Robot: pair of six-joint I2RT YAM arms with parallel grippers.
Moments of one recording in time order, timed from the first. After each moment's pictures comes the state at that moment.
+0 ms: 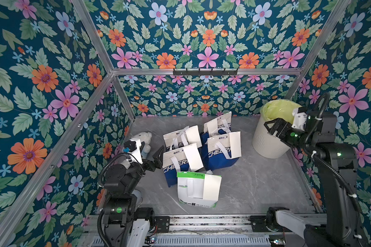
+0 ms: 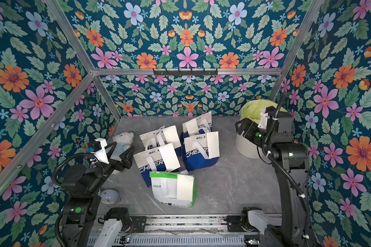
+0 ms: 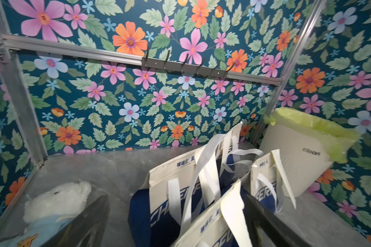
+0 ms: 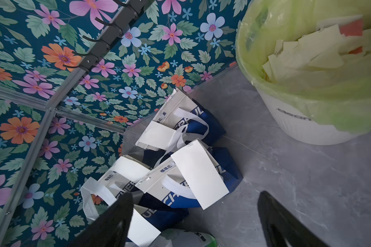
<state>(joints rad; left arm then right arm) -0.07 0.48 0.86 -0.36 0.37 -0.17 0.01 1.19 1.80 -1.19 -0.24 0.57</state>
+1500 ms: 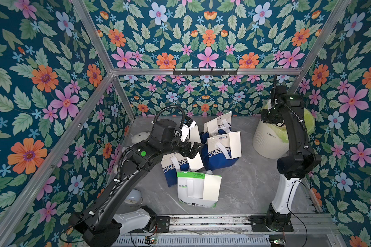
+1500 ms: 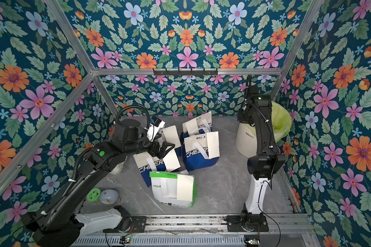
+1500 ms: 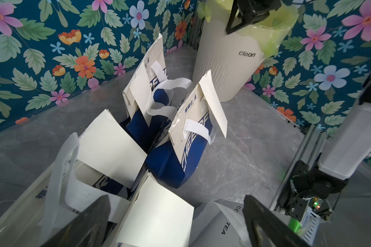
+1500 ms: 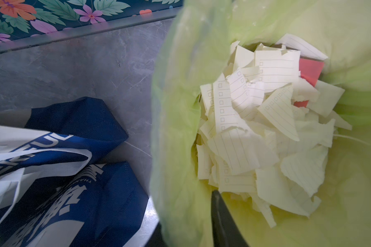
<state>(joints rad) -0.68 1.18 1.46 -0.83 0.18 -0.02 -0.01 2.02 2.43 -1.51 0.10 0.17</state>
